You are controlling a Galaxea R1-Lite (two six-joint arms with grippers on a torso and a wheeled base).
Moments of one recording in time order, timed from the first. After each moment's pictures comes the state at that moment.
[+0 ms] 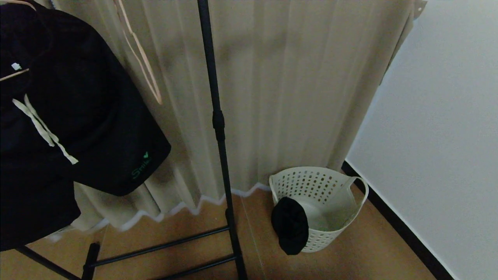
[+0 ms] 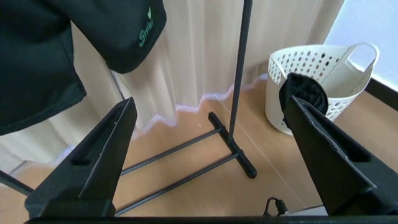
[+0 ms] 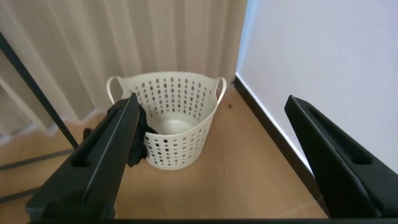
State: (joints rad) left arm 0.00 0.00 -0.03 0.07 -0.16 0.09; right arm 0.00 0.00 -0.01 0.02 -0.08 0.02
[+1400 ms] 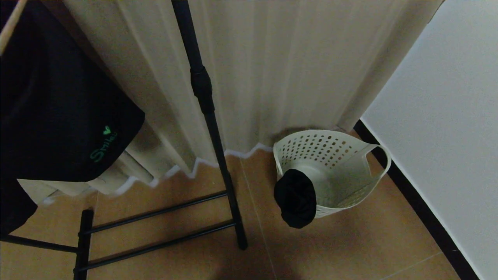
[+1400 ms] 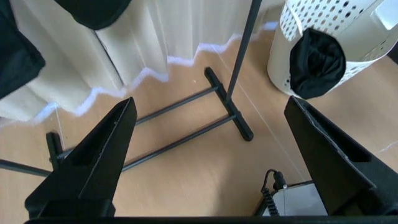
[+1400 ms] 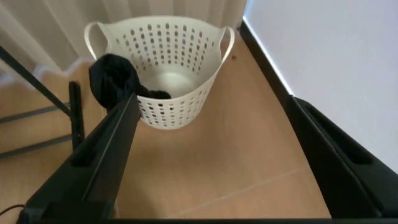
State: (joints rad) left arm 0.00 0.00 -0.03 0.07 -0.16 0.09; right arm 0.00 0.00 -0.01 0.03 -0.08 0.02
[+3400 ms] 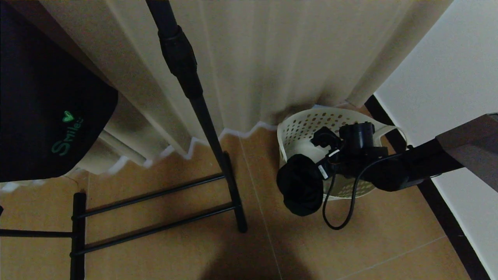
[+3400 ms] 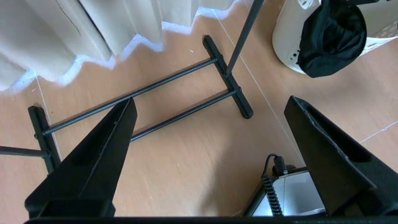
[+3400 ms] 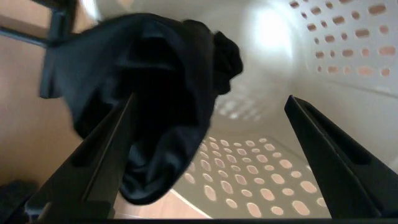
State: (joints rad) left arm 0.00 0.00 -0.03 0.07 -0.16 0.08; right arm 0.29 2.17 -1.23 -0.40 -0.10 -0.34
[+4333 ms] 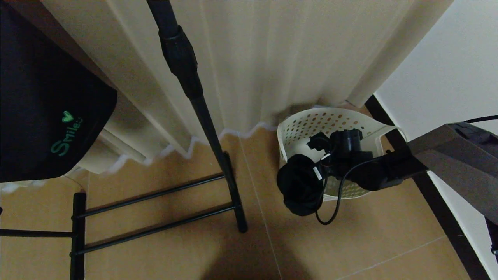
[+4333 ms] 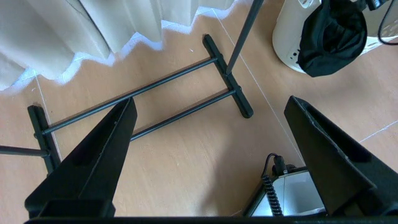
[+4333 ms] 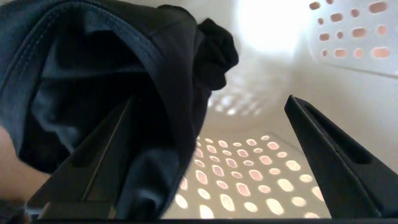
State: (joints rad) left arm 0.00 0.00 -0.03 0.07 -0.16 0.08; right arm 0.26 2.32 -1.36 -0.40 -0.12 -0.28
